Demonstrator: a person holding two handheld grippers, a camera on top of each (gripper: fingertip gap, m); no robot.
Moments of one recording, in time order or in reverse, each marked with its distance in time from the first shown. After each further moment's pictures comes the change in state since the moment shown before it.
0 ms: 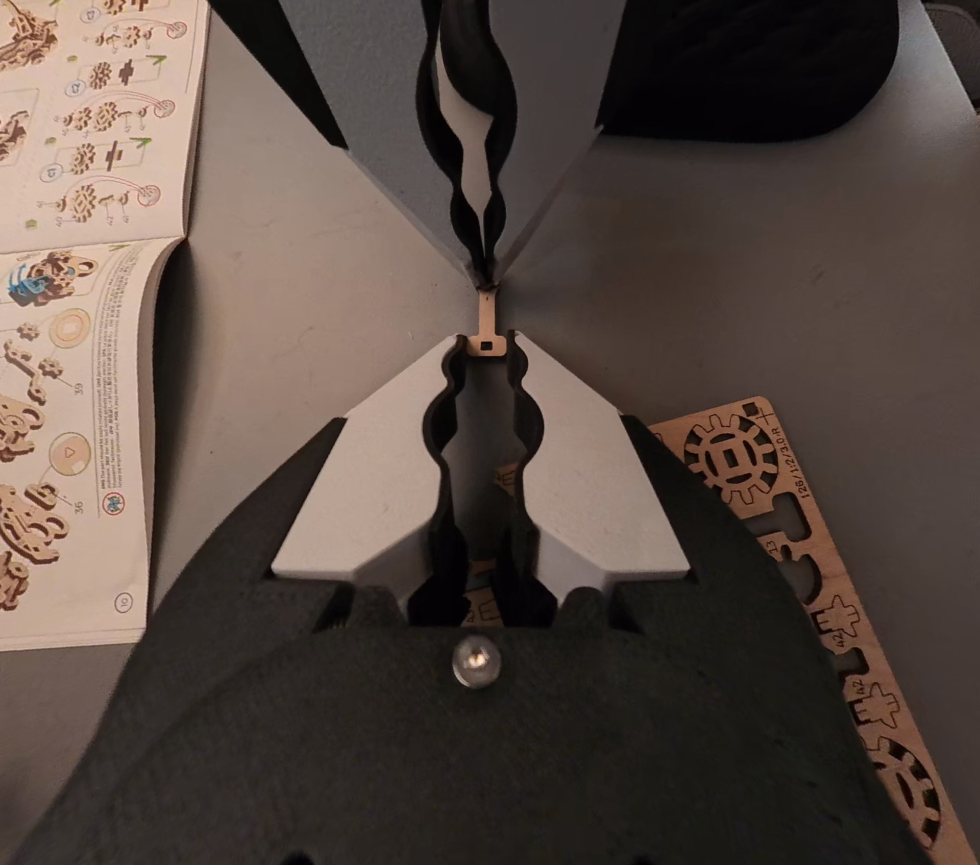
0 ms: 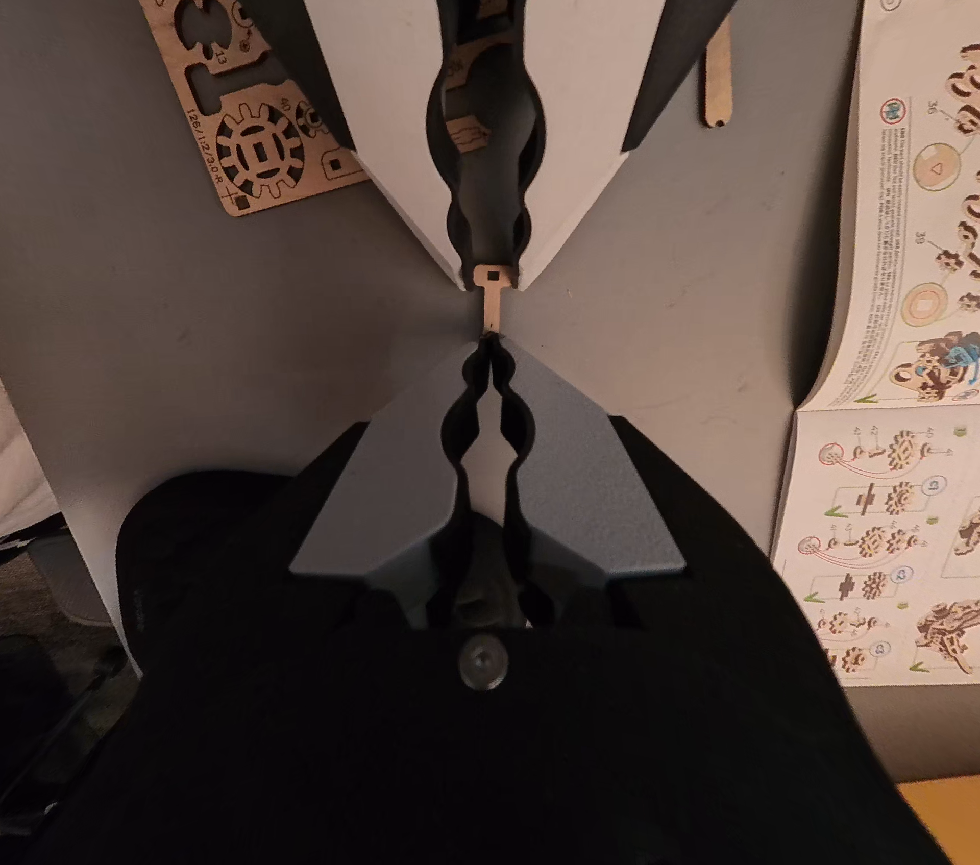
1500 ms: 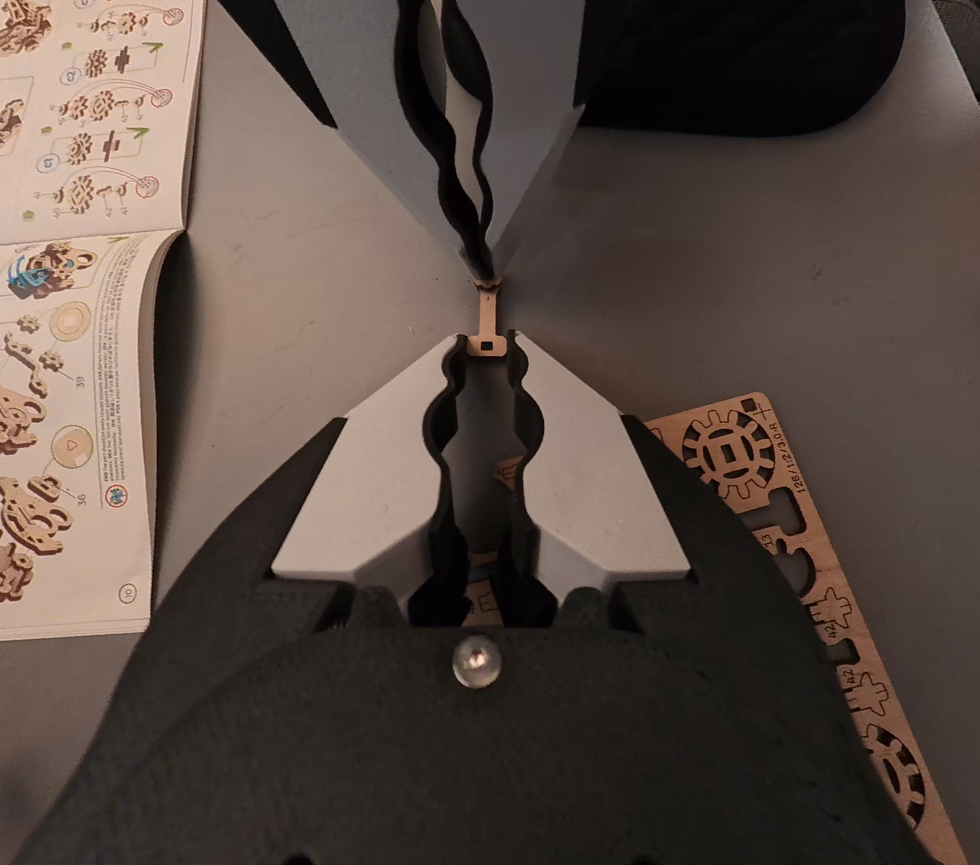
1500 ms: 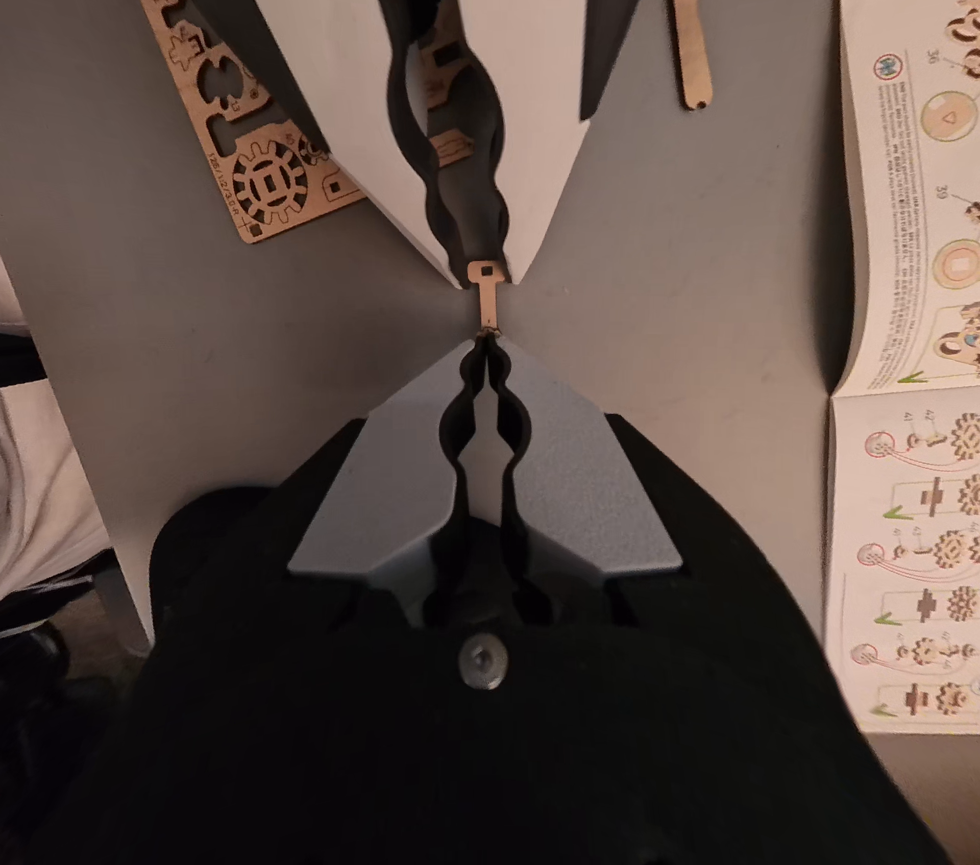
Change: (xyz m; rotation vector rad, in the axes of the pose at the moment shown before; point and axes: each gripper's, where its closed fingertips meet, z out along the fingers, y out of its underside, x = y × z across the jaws) left arm 0.000 0.002 -0.001 -0.020 0.001 -0.006; right arm 0.001 -0.001 0.000 0.090 -0.061 0.104
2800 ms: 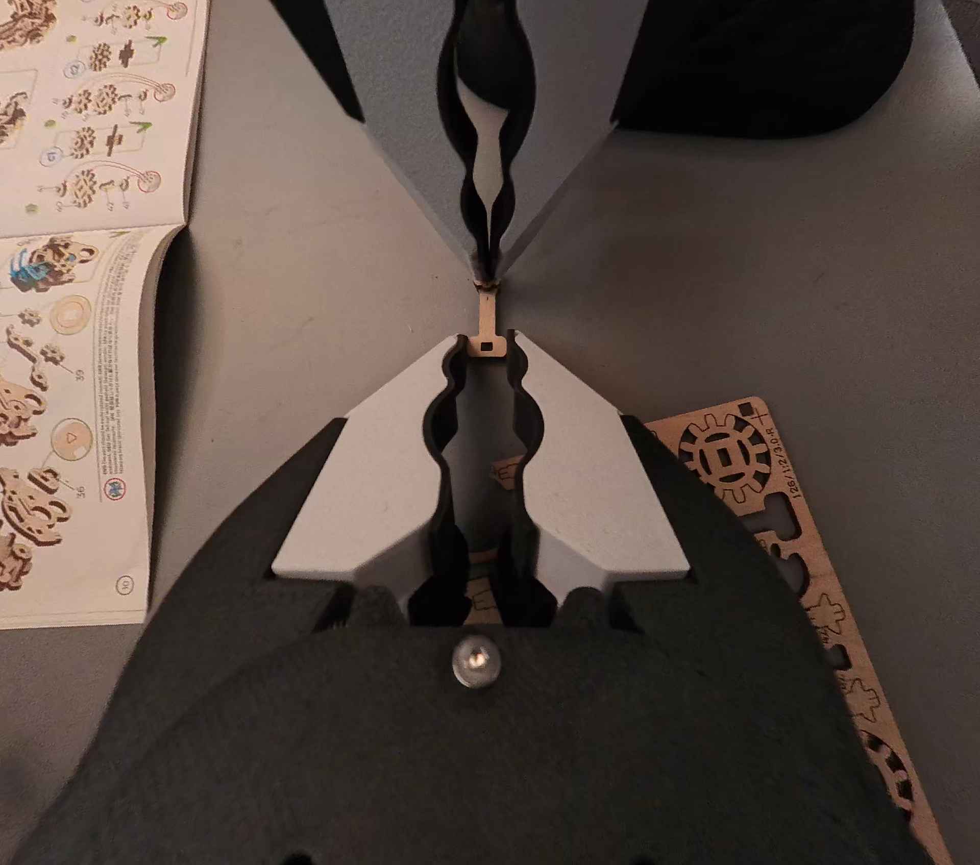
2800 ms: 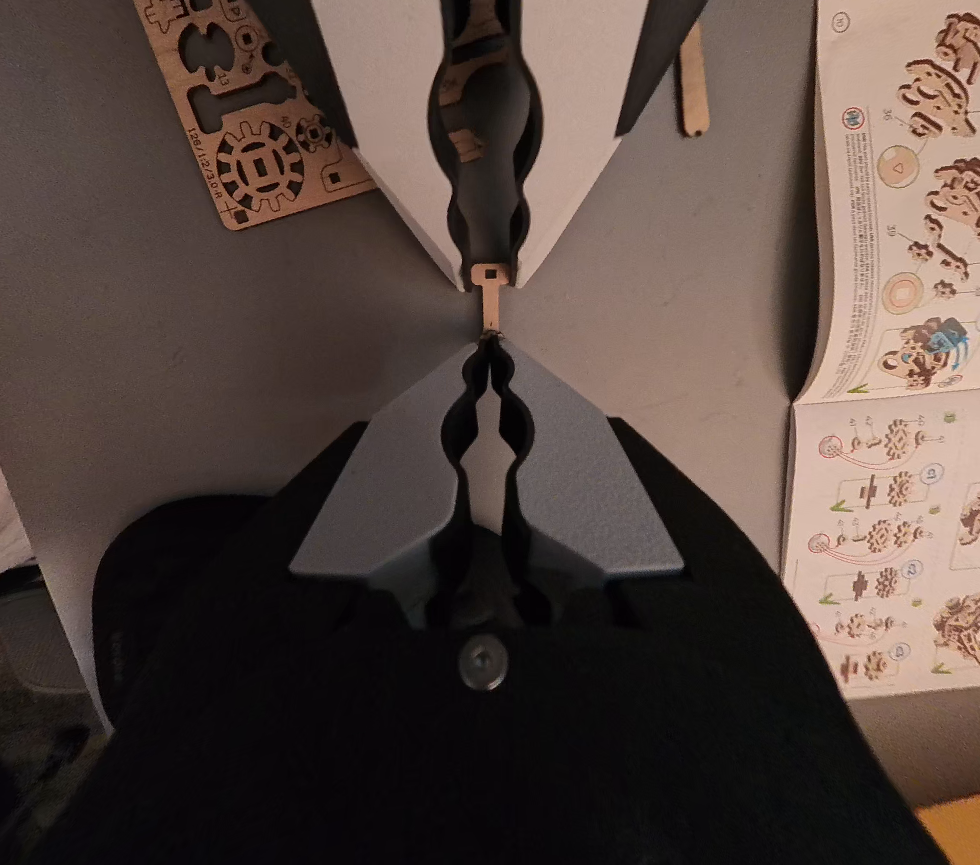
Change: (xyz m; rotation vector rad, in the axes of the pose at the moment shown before) left arm 0.000 0.000 0.000 -0.007 -0.014 -0.010; right arm -0.002 -0.001 0.000 0.004 0.109 -0.096
